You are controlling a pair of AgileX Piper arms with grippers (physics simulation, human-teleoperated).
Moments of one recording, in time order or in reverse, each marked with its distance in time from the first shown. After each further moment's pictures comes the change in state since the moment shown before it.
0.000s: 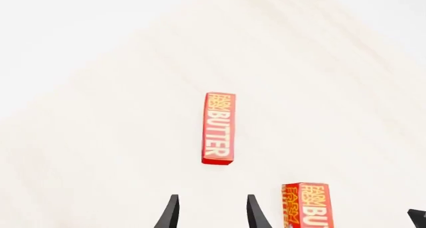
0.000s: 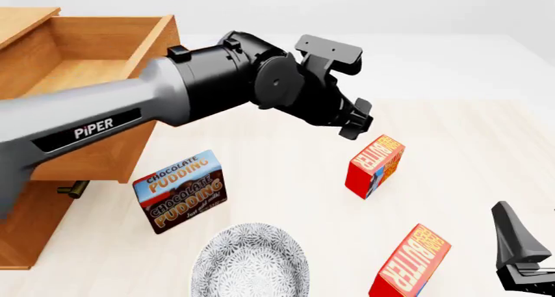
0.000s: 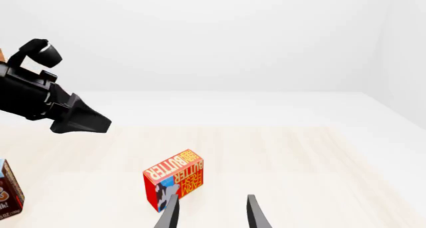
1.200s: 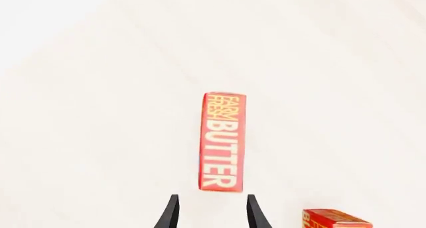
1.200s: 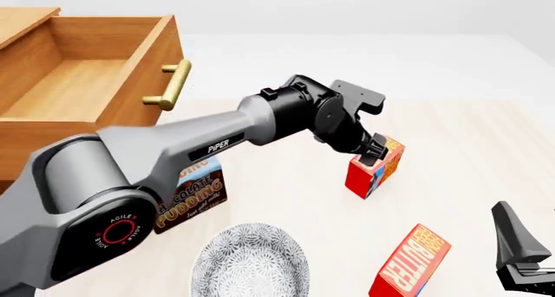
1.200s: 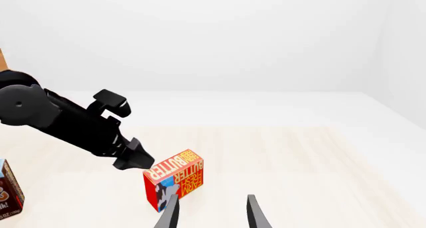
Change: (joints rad) left arm -0.008 0.365 -0.291 0.077 -0.003; right arm 0.000 0.000 0.000 0.000 0.000
